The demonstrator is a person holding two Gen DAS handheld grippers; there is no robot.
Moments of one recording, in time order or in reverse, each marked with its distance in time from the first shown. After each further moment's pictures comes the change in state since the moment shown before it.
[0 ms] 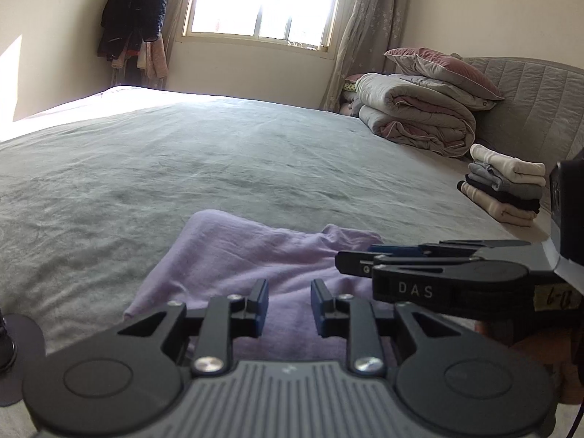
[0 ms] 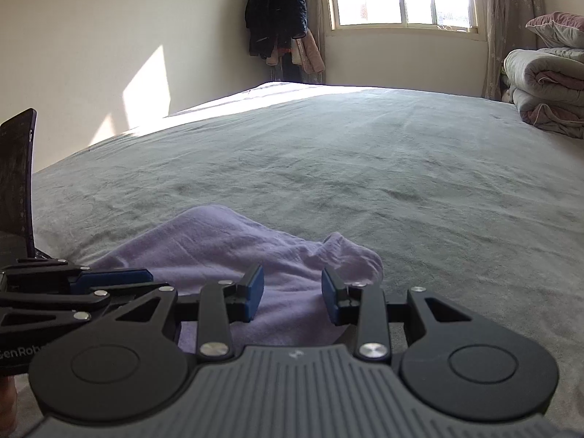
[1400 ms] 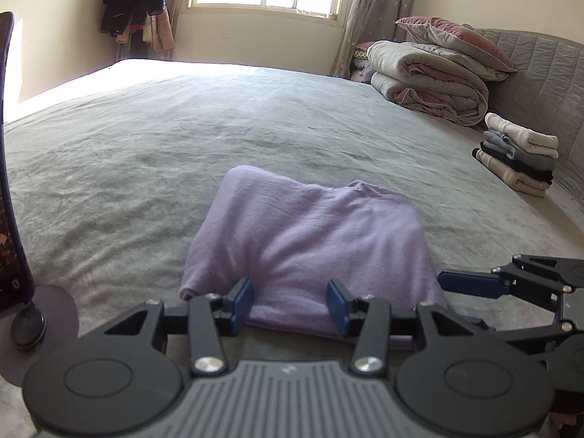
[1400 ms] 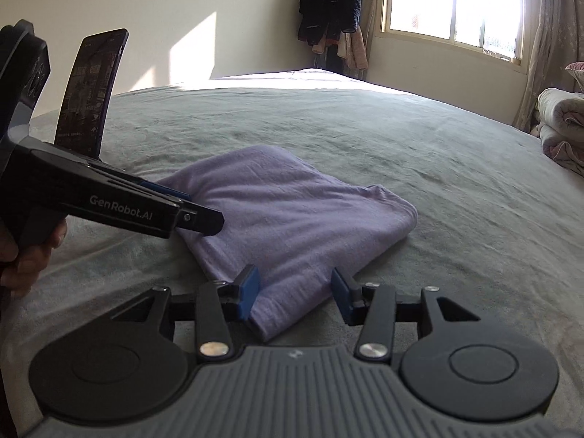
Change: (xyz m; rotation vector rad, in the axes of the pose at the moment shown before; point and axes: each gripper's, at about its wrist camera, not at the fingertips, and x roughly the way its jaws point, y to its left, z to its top) left arm -0.010 0.031 -0.008 -0.015 0.100 0.075; right arm -0.051 0.038 -0.048 -0.202 0.024 0.049
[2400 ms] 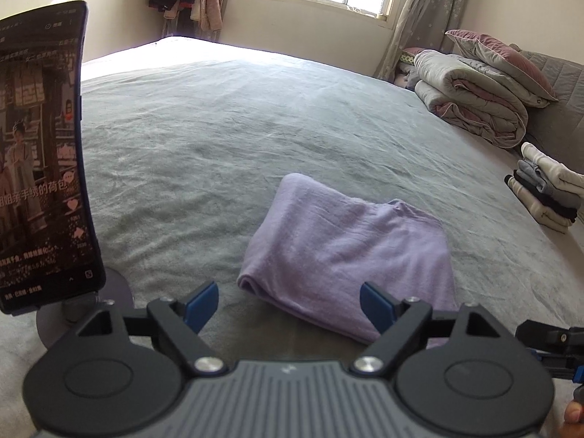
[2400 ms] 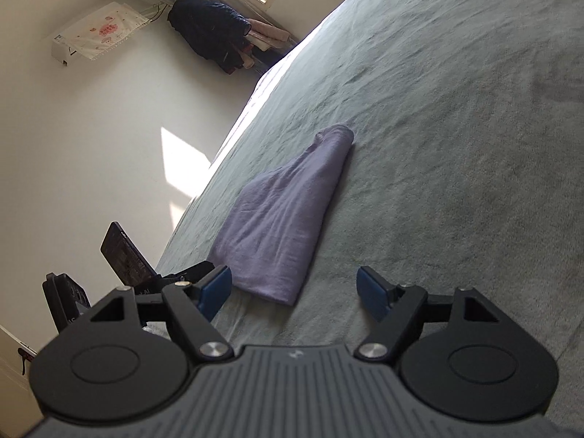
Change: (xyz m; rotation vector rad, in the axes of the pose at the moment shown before) left arm -0.014 0.022 0.023 -0.169 0.048 0.089; right arm -0.039 -0.093 -0.047 0.913 0.004 0.340
